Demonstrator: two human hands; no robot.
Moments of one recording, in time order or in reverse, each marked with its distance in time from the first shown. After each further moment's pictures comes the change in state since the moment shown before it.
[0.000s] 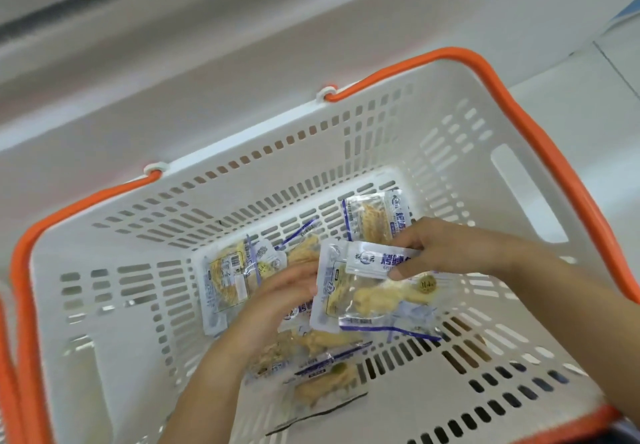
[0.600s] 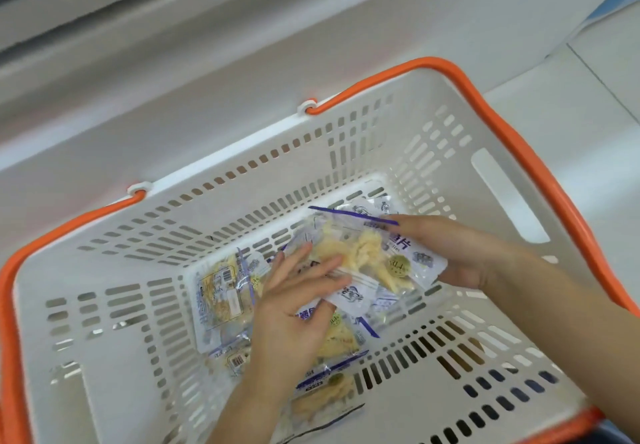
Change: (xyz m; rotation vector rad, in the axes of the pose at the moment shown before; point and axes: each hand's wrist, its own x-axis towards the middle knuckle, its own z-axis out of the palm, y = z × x) left_hand -0.010 0.014 0.048 0.418 0.433 0.626; right_hand -0.008 -0.012 0.007 0.863 0.105 0.231
